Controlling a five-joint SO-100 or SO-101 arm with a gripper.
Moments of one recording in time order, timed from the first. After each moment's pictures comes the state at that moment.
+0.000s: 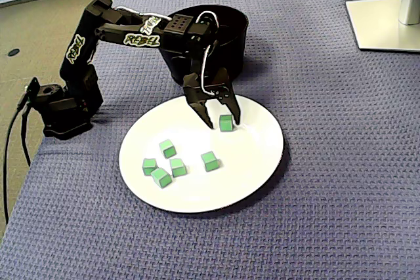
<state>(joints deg) 12.1 50.5 61.2 74.2 -4.0</state>
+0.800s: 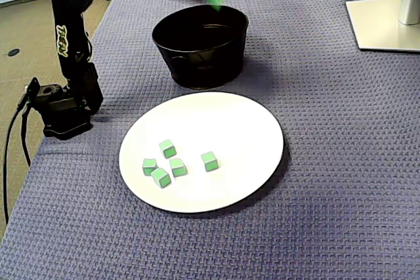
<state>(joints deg) -4.1 82.4 28.9 89.4 -8.3</state>
